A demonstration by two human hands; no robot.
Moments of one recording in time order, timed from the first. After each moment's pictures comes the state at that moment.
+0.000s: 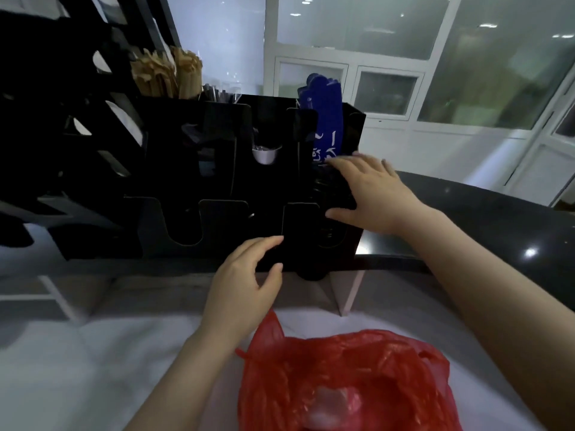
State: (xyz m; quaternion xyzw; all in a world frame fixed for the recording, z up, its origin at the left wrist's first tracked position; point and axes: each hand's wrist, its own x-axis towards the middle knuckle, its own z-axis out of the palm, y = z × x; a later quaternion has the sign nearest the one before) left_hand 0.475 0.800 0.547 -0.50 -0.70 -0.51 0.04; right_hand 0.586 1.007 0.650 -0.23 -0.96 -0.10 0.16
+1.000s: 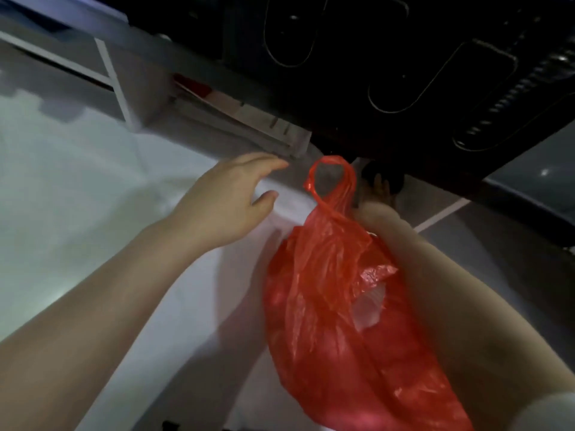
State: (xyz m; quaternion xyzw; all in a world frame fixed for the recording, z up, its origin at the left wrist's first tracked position) left_hand 0.442 0.711 0.464 -0.43 -0.85 -0.32 -0.02; right_hand 0.503 1.024 0.359 -0.34 -0.93 -0.01 -0.15
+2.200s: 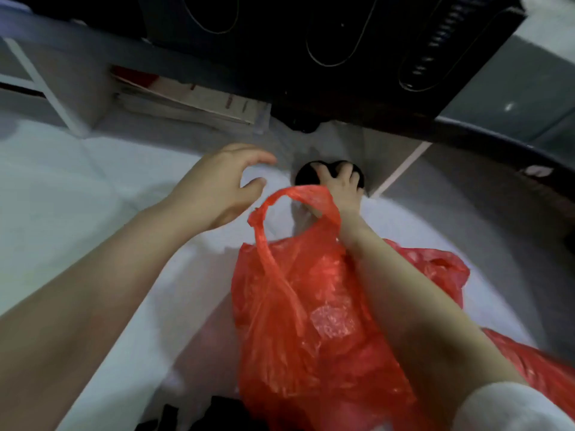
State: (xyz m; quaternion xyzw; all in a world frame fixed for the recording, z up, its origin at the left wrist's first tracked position) left_hand 0.446 0.739 0.459 -0.50 -0.81 -0.30 -0.08; right_hand 0.540 0.958 0.343 -0.39 -0.92 0.05 0.05
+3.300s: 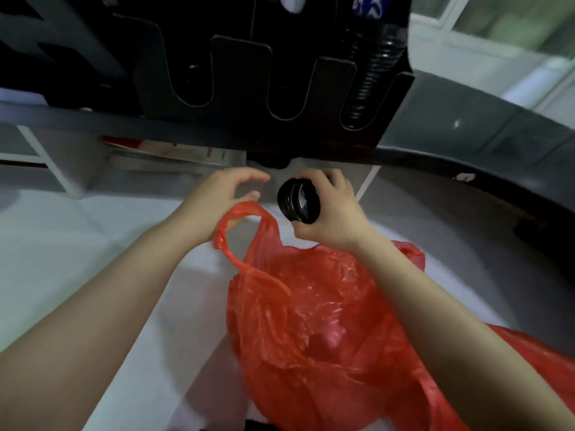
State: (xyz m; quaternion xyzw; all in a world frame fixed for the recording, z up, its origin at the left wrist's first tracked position) left_hand 0.447 0.746 0.486 -0.50 -0.75 -0.40 -0.15; right_hand 0.599 0.900 0.465 -0.26 -0.93 0.21 0.16
